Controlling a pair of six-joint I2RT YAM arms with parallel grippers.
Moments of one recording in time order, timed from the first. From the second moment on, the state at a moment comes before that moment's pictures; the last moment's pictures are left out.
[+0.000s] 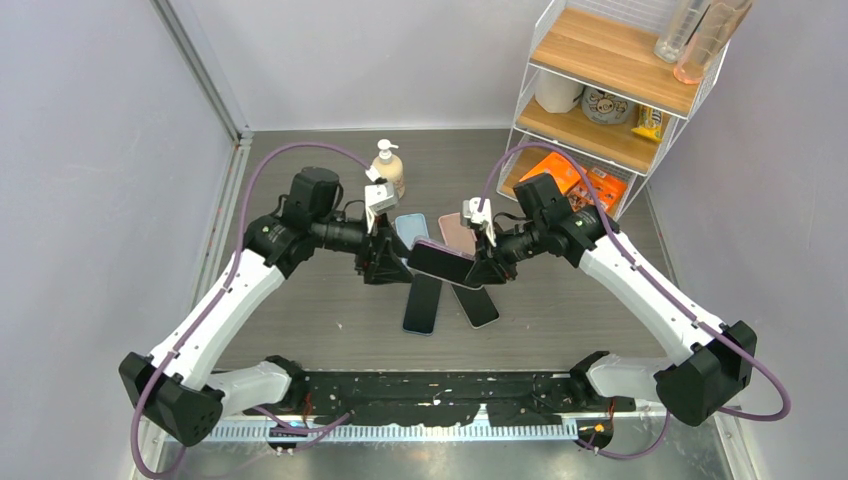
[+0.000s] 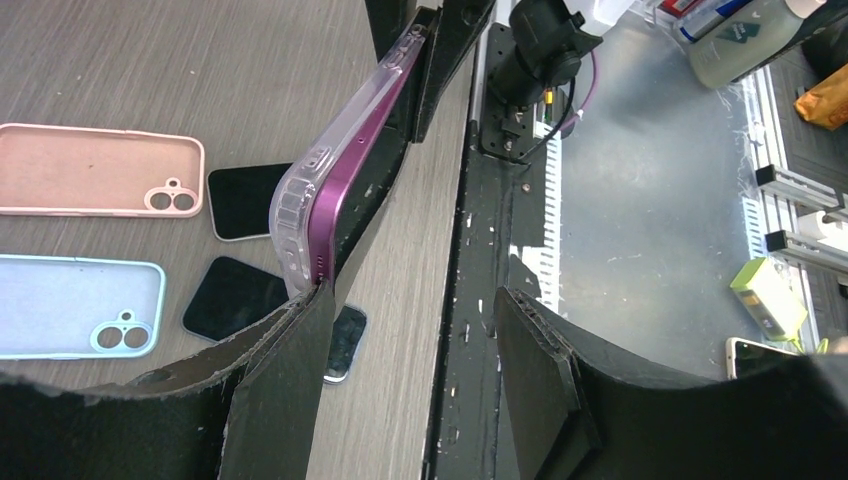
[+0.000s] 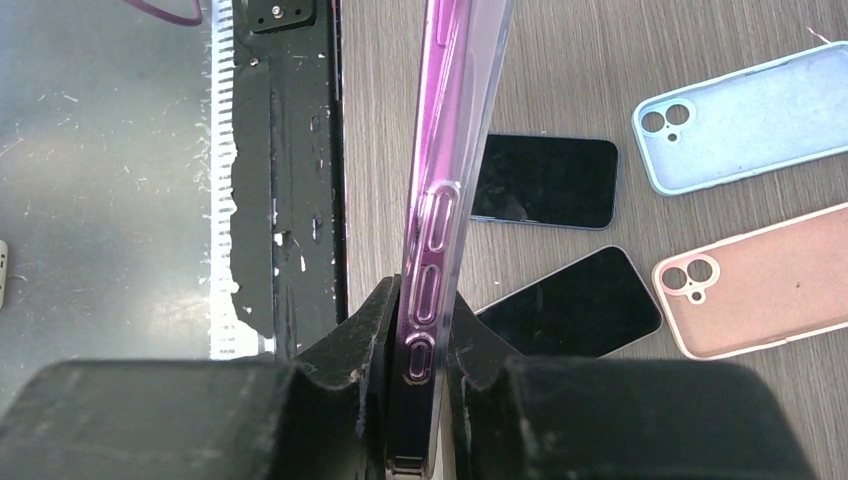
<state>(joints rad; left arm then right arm) -0.51 1.15 1.19 -0.67 0.97 0.18 0.55 1.23 1.16 -0.84 -0.87 -0.54</state>
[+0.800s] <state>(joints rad) -0.54 1.20 1.16 -0.47 0.84 0.10 0.55 1.23 1.15 -0.86 -0.94 -0.58</state>
